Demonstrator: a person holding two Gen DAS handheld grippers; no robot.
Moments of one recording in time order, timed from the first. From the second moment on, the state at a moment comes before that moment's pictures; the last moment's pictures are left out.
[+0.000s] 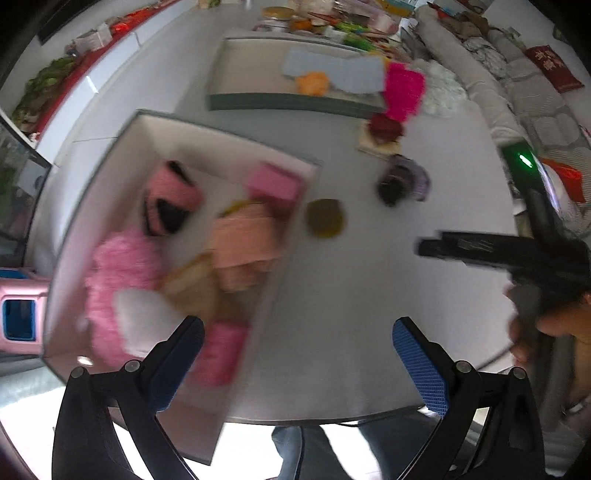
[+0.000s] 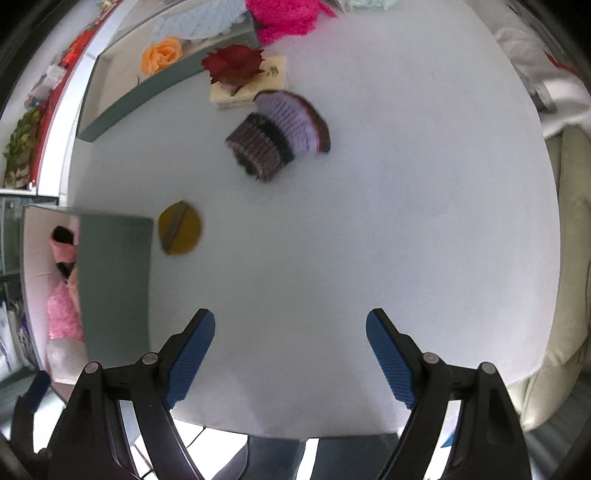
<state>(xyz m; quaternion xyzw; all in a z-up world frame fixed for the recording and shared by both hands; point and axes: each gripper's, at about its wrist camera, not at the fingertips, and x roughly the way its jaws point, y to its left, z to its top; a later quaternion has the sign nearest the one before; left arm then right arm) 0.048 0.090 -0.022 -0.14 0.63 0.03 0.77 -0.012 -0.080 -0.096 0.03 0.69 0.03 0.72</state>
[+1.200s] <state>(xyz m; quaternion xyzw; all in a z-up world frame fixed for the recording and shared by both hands) 0.182 0.011 -0.157 -0.16 0.69 0.21 0.68 0.109 -0.090 -0.127 -0.13 0.68 0.19 0.70</state>
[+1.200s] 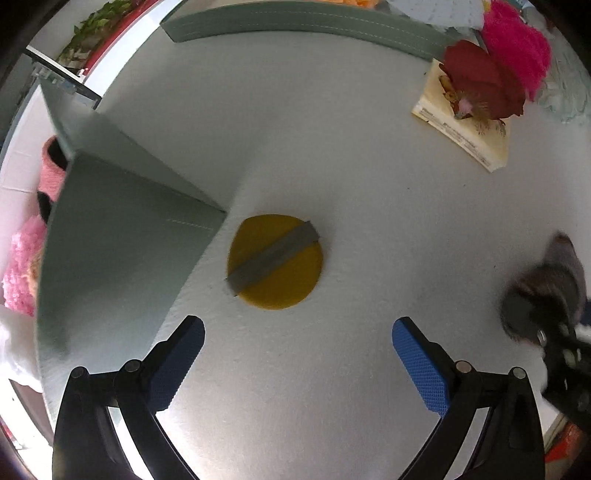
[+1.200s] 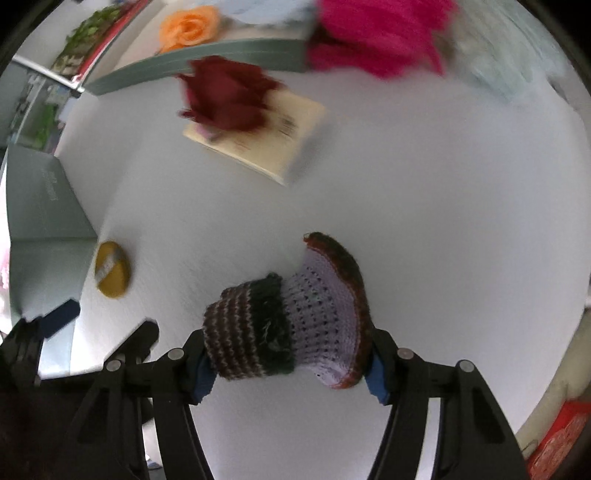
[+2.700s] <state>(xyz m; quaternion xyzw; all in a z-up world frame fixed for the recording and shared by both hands) 0.072 0.024 -0.151 -0.14 0.73 0.14 0.65 -0.036 0.026 -0.079 -0.23 0.62 0.35 0.66</state>
